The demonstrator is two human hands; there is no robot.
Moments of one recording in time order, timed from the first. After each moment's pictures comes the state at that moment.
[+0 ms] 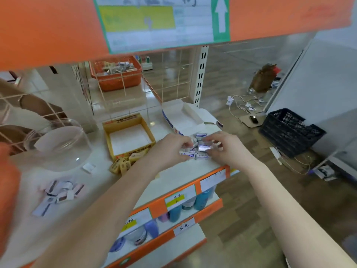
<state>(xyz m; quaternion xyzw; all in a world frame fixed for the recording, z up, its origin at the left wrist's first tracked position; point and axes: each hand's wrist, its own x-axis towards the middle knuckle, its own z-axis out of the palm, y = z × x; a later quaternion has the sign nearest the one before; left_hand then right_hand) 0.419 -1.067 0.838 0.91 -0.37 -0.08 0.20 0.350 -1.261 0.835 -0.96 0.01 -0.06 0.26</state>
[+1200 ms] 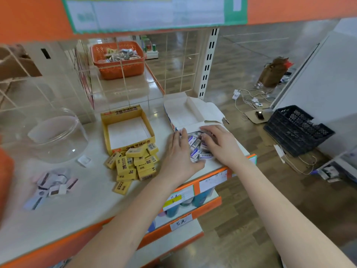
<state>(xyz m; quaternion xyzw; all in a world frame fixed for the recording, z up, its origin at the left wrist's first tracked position) 0.385 -1.098 0.804 0.93 -0.21 -0.08 0.28 0.381 -1.260 0.800 -0.93 0.00 -0.14 0.33</state>
